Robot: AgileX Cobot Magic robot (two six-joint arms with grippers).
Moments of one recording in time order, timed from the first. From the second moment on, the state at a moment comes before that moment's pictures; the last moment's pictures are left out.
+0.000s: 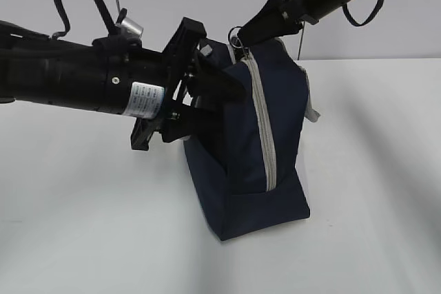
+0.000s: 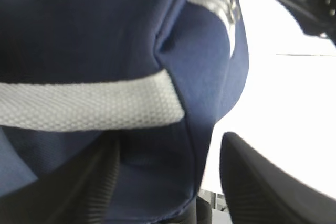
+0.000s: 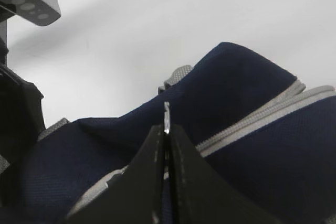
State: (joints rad) left arm -0.48 1.64 -0.97 -1.59 0.67 0.60; right arm 0.14 2.00 -1.78 0.91 1.22 -1.27
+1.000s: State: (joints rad) left arm -0.49 1.64 -0.97 -1.46 0.74 0.65; right arm 0.14 2.00 -1.78 0.95 1.16 -1.24
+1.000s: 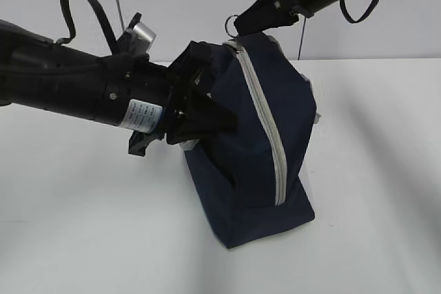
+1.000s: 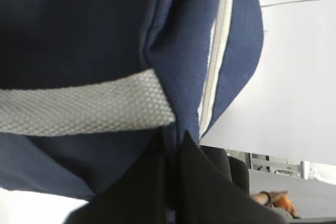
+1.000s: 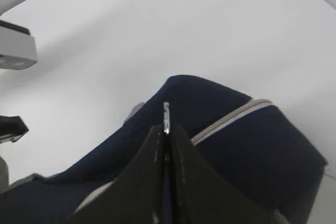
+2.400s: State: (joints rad) left arm -0.47 1.62 -0.97 -1.28 0.88 0.63; right arm 0.10 2.32 -2.14 1.04 1.22 -1.28
